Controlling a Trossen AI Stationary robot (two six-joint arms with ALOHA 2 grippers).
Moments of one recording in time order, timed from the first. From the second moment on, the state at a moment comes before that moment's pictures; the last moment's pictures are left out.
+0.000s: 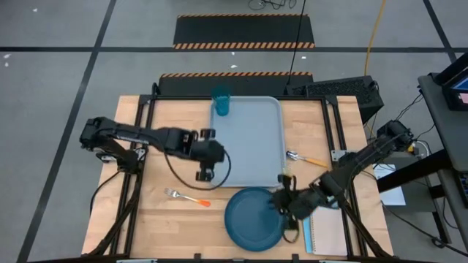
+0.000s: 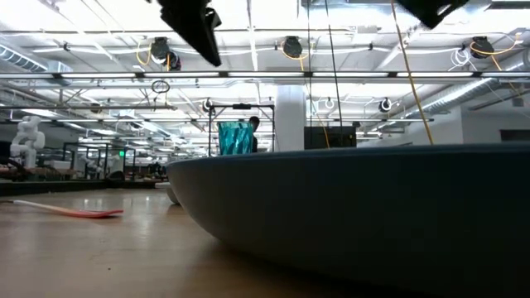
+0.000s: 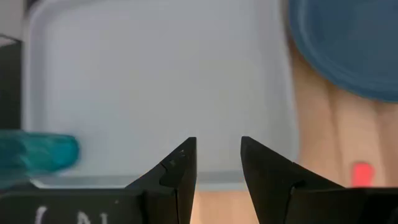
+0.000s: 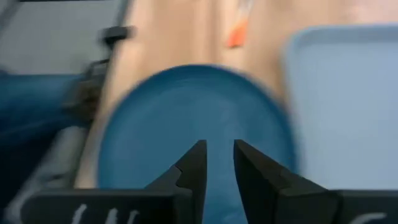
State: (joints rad) left arm -0.15 1.56 1.41 -0.93 -0.22 0.05; right arm 0.63 1.40 1.02 -0.42 0.31 0.51
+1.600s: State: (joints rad) left arm -0.63 1.55 1.35 -0.69 -0.38 -0.16; right arm 0.79 1.92 1.29 -0.55 0.07 0.48
